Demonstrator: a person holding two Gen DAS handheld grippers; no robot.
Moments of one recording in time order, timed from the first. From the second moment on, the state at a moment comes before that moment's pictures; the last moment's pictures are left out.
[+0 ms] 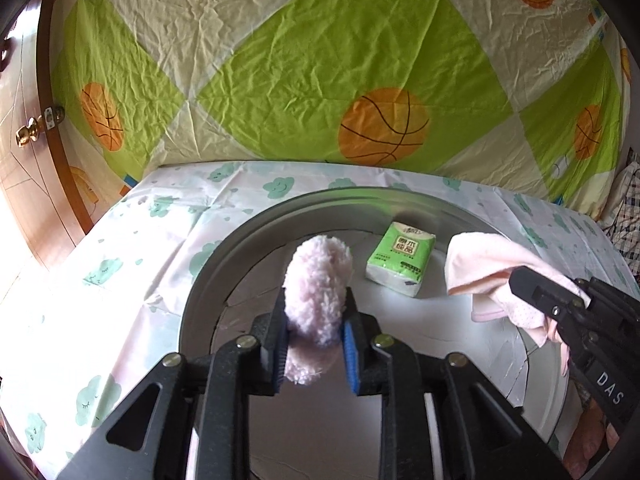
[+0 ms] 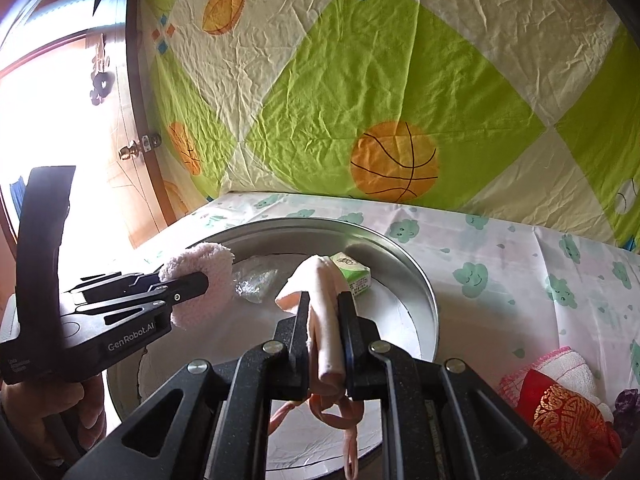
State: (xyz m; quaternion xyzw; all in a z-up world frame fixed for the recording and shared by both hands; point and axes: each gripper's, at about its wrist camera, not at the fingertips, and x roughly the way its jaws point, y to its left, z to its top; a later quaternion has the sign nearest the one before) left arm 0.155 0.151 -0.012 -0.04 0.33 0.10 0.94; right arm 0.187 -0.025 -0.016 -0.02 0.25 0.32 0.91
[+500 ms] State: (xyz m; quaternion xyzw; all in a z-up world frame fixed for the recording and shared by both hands) left arm 0.110 0.132 0.001 -0.03 0.27 0.12 0.96; right arm 0.162 -0.061 -0.005 0.00 0.22 0.30 0.93
